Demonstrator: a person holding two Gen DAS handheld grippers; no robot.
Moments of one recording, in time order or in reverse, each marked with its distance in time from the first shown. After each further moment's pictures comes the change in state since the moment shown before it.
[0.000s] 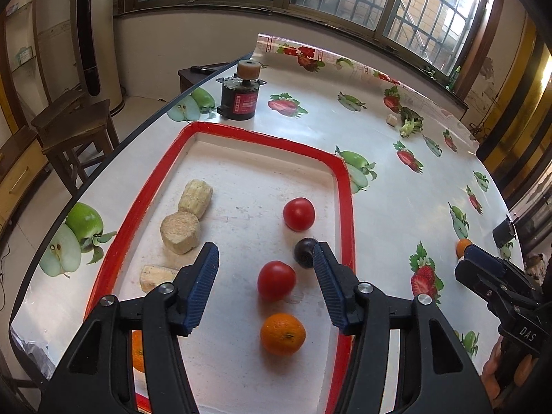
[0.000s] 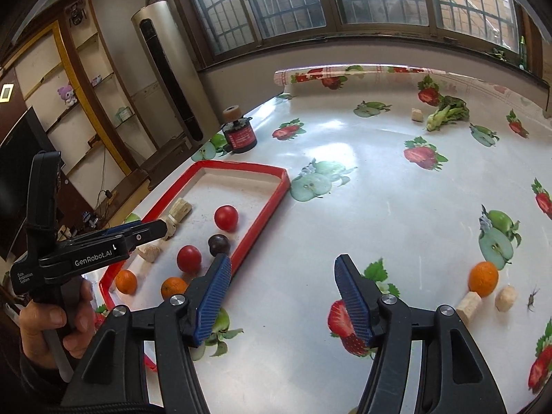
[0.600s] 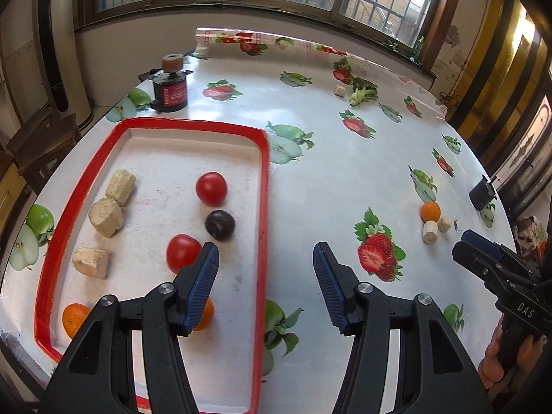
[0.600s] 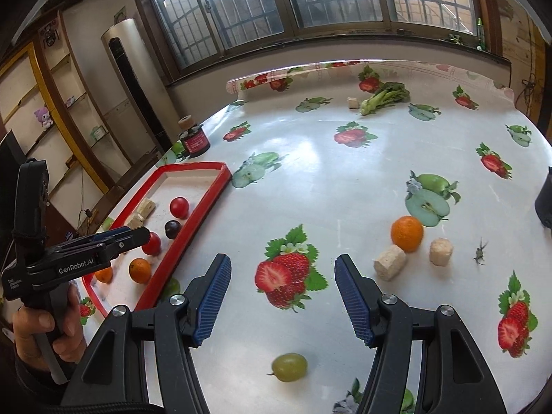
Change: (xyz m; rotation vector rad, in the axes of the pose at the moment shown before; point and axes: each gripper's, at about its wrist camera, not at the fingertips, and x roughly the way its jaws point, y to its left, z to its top) left arm -0.003 -0.075 -0.025 0.133 0.036 -0.079; right arm -0.050 -0.058 -0.037 0.096 -0.033 -0.099
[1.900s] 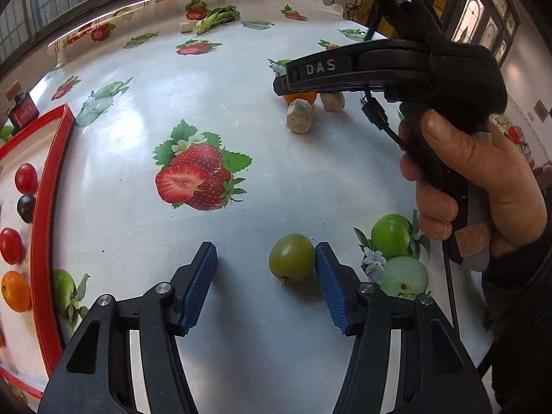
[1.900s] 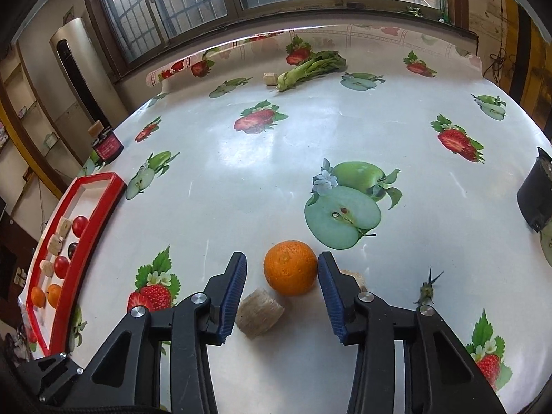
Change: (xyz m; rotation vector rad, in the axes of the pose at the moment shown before) left arm 0.047 -0.150 -0.070 0.378 0.152 -0.158; right arm 0.067 -0.095 0.024 0.071 0.086 -0.168
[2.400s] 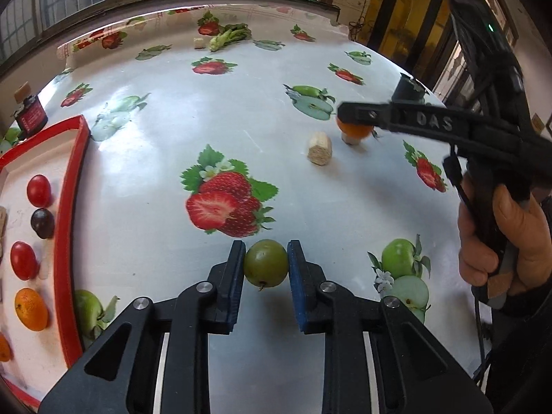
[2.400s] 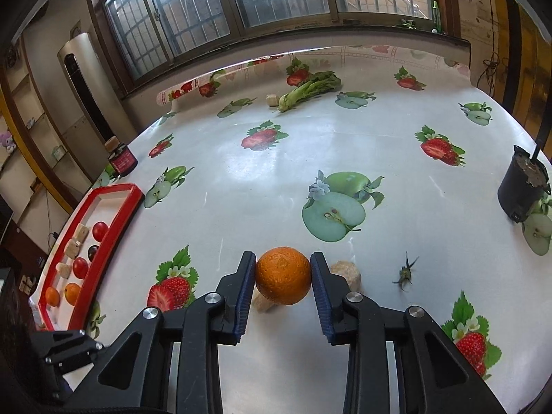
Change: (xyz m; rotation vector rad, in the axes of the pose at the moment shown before) left arm -0.018 0.034 0.012 -0.058 -0.066 -0.036; right arm -0.048 -0.007 -0.017 0.030 -0.081 0.042
